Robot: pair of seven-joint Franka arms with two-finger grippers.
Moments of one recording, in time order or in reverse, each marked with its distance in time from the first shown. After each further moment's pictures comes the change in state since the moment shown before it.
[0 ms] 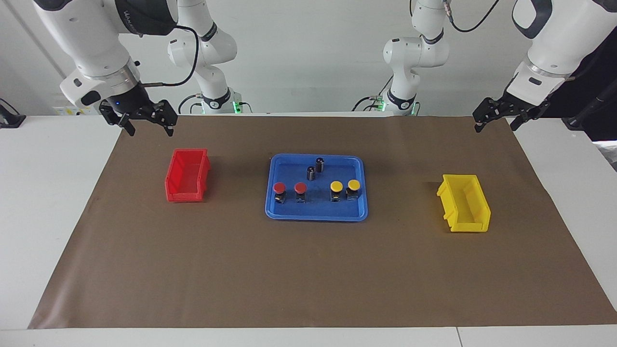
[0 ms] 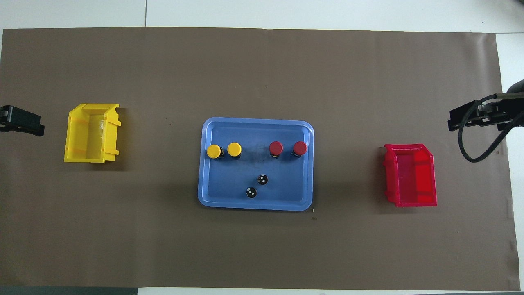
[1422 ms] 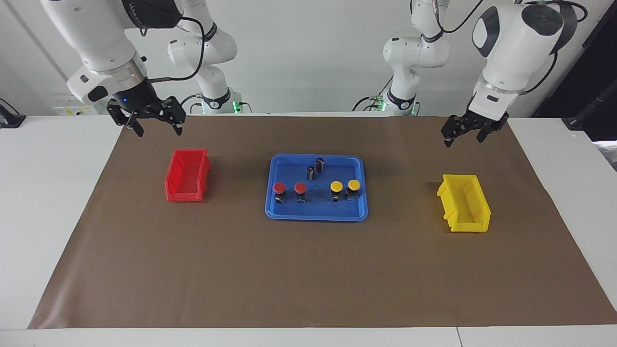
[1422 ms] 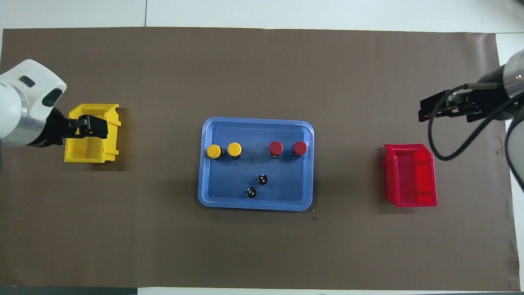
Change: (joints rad) left arm -0.145 -0.081 -0.037 -0.319 -0.007 0.308 -0.341; right arm 0.117 0.066 0.026 0.087 0.080 0.019 0.166
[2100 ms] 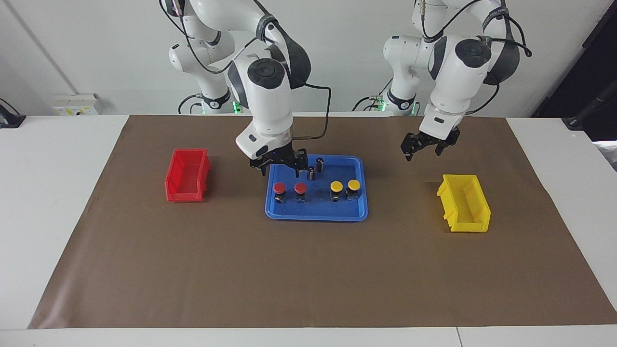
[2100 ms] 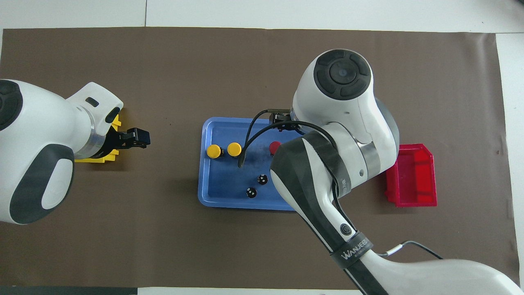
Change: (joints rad) left arm -0.078 0.000 -0.002 -0.116 0.000 0.108 -0.101; right arm 0.301 0.168 0.028 -0.227 0.001 0.446 0.359
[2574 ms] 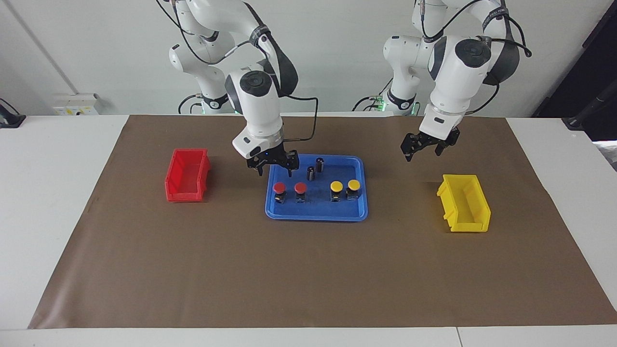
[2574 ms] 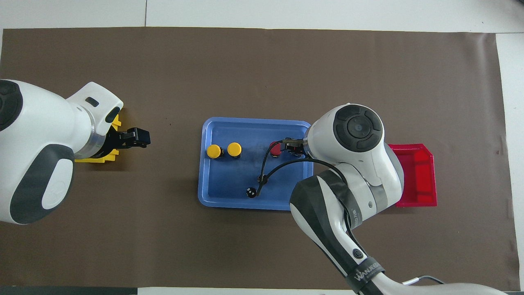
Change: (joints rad) left arm 0.000 0.000 0.000 -0.001 0.000 0.002 -0.003; right arm 0.003 -0.127 -0.002 -0.298 0.000 0.210 -0.004
